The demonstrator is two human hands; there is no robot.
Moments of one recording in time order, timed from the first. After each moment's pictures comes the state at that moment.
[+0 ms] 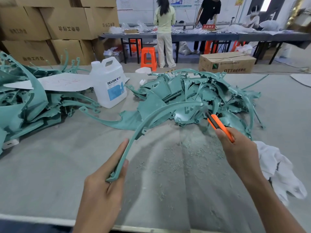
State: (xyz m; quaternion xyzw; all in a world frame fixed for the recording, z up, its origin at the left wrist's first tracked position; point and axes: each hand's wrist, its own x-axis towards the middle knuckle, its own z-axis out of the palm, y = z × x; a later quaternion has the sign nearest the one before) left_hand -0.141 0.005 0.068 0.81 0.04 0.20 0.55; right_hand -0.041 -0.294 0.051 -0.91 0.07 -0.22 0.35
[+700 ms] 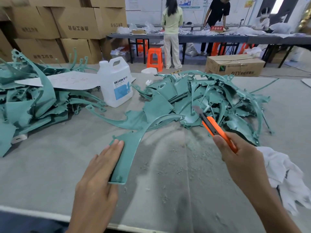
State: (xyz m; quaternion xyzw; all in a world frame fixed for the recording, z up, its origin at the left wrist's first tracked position) left_hand -0.138 0.030 0.054 0.90 -0.03 0.30 0.32; right_hand -0.068 -0.271 0.068 -0.91 0.01 -0.20 0.37
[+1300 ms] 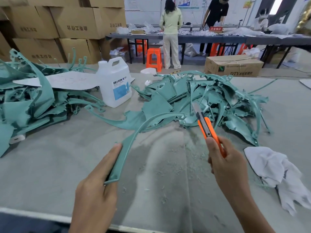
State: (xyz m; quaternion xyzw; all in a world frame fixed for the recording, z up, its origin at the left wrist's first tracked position) left_hand -0.144 0.026 0.052 0.87 0.04 0.25 0.41; right_hand -0.065 -0.248 0.040 -0.85 0.02 -0.22 0.48
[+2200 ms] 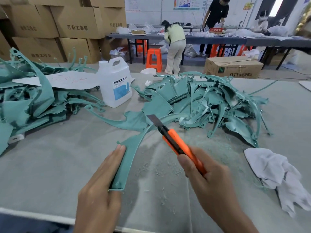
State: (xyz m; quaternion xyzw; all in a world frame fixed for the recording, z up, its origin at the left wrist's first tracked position) left_hand -0.146 0.021 0.049 0.87 -0.01 0.30 0.39; right_hand -0.100 -0.207 0.054 -0.84 -0.12 -0.19 0.49
